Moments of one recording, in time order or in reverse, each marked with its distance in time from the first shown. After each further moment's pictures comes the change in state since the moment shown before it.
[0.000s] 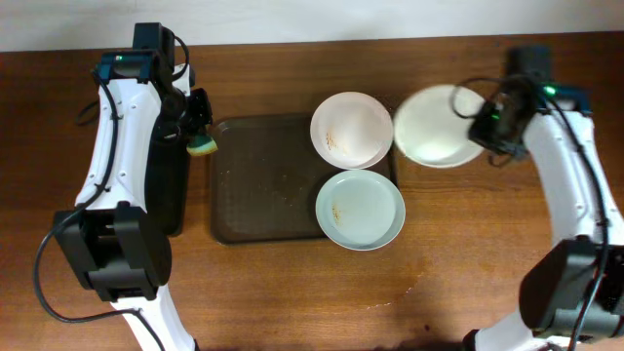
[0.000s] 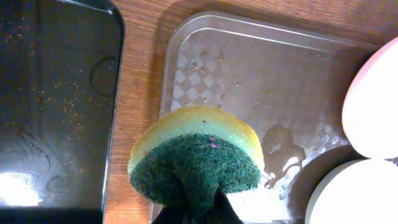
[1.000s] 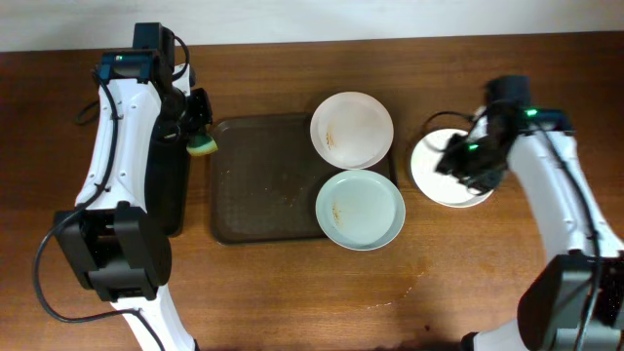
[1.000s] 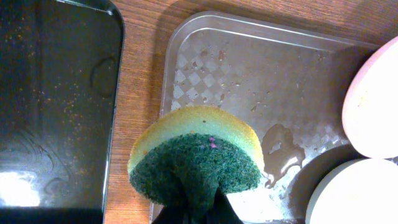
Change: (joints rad) left arm 0.000 0.000 0.000 0.000 0.000 0.003; right arm 0.128 -0.081 -0.146 -0.079 -0.268 -0.070
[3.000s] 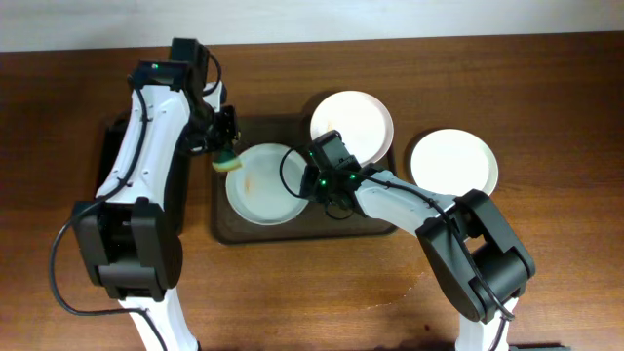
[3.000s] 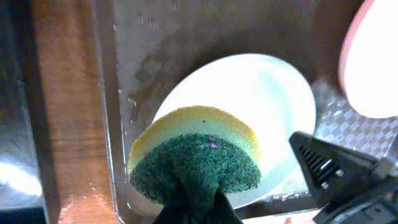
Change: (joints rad) left arm -0.092 0.000 -0.109 0.016 0.048 0.000; right arm 0.630 0.308 -0.201 0.886 0.068 0.440
